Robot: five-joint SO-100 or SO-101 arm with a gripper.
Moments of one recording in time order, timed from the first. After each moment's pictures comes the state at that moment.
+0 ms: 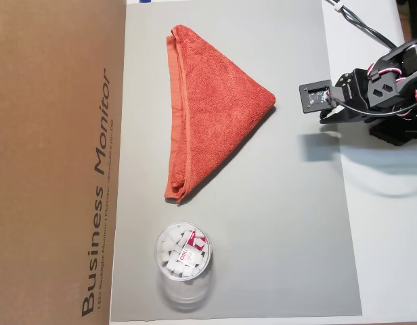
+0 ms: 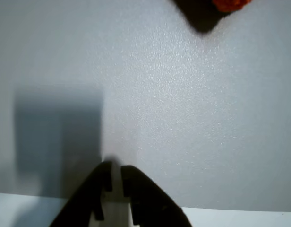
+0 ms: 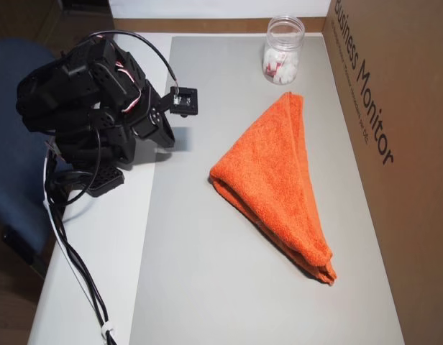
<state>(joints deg) -2.5 185.5 166.3 81.7 84.6</state>
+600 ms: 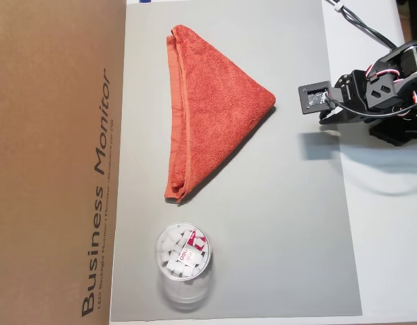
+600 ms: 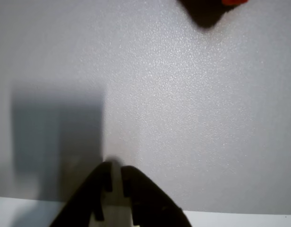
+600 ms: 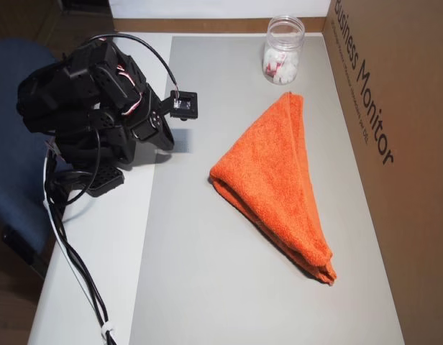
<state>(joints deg) -2.0 185.9 167.8 81.0 84.1</state>
